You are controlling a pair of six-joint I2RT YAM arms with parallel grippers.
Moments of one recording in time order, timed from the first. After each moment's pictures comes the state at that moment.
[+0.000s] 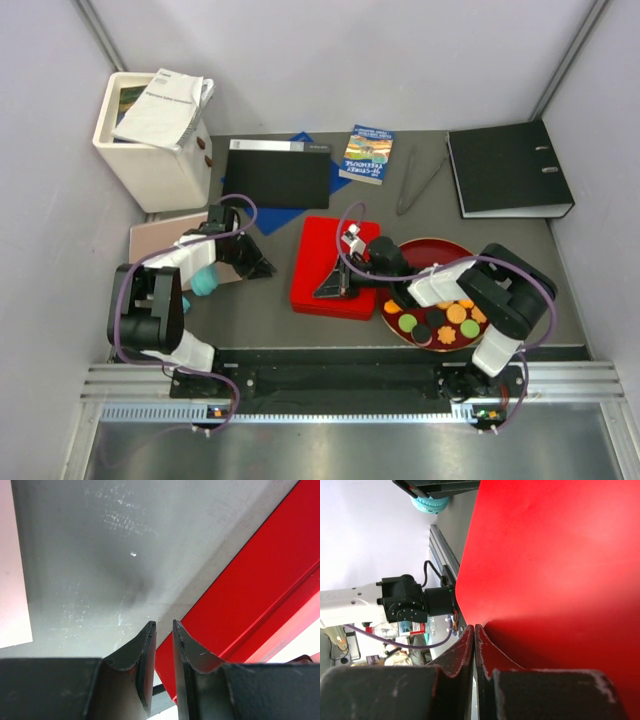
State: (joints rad) left arm -0.09 1.52 0.80 -0.45 0.41 -0.76; right arm 0.80 1.70 0.61 0.69 -0.57 1.08
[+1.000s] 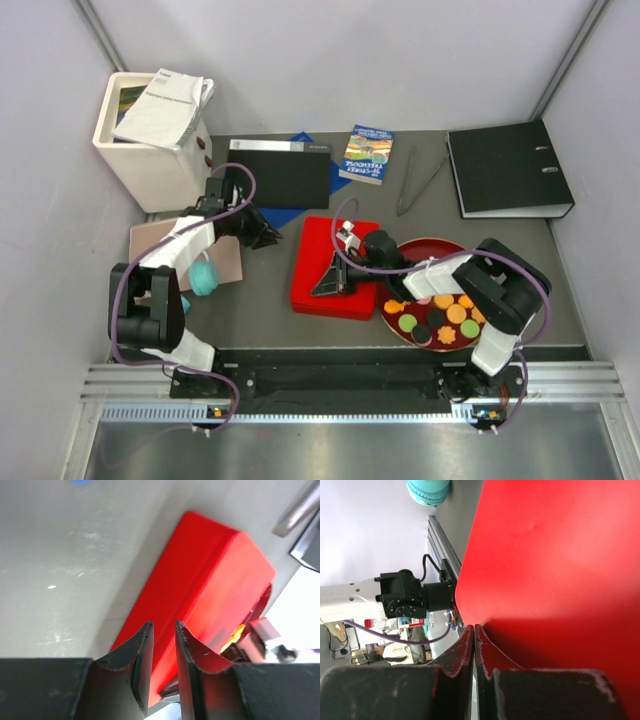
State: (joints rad) left arm -0.11 1.54 0.99 -0.45 0.46 -0.82; right arm 0.78 1.74 0.68 0.61 -0.64 1.03
